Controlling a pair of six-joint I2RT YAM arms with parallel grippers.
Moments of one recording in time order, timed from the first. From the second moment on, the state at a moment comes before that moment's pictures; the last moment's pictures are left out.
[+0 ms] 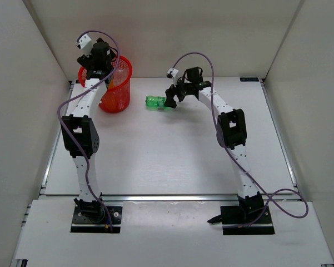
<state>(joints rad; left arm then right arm) -0.11 2.12 2.04 -0.14 -0.64 -0.55 0.34 2.55 2.32 -0.45 -0.71 -0.43</state>
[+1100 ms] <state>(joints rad) -0.15 1.55 1.65 -0.10 -0.56 -0.39 0.34 2.74 2.60 -0.47 -0.85 -0.16</state>
